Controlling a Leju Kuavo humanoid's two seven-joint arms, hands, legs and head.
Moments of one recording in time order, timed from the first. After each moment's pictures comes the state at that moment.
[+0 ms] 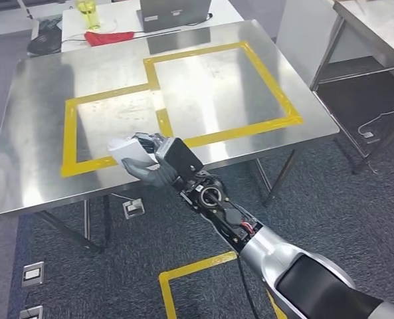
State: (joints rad) left arm -0.13 0.16 -1.18 -0.21 1.04 0.21 -0.05; right arm -0.61 0.22 0.65 -1.04 -0.23 -0.01 -0.54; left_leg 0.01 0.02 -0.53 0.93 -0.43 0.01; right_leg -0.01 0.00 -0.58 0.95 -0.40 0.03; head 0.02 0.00
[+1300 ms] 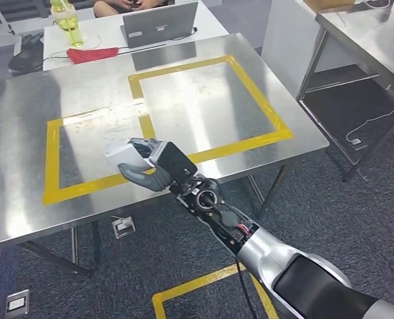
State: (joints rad) left arm -0.12 0.16 -1.18 -0.21 1.02 0.20 -0.06; right arm -0.60 0.22 0.65 -1.03 -0.22 -0.02 -0.52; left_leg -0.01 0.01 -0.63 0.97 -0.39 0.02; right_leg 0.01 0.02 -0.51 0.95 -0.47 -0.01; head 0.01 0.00
